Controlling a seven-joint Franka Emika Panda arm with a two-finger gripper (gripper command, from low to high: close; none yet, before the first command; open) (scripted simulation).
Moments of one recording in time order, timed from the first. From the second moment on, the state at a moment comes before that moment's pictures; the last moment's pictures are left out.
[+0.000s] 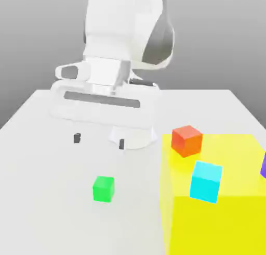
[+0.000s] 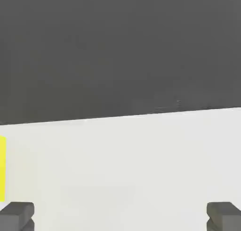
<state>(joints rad) -0.18 -0.26 -0.01 -2.79 -0.16 2.73 0.85</state>
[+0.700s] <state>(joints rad) -0.17 0.03 -0.09 -2.92 -0.07 2.94 0.78</state>
